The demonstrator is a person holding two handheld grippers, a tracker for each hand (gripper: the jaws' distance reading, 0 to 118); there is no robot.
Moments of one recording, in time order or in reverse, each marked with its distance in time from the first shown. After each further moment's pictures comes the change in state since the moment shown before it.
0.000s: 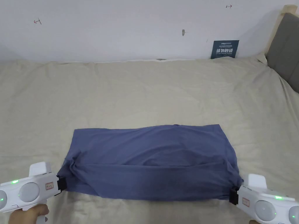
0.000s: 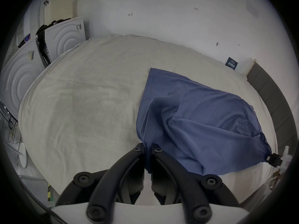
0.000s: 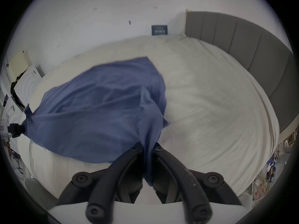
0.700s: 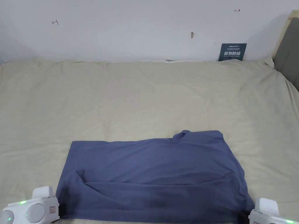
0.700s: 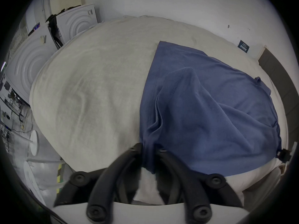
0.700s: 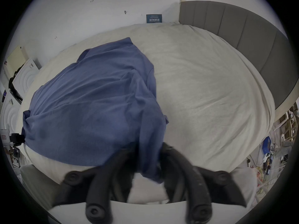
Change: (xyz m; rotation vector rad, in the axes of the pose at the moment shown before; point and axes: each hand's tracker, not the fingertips) left arm -0.025 -0.096 0.014 -0.155 0.136 -0.014; right arm 0.039 -0.081 -0.003 -0.132 -0.046 -0.004
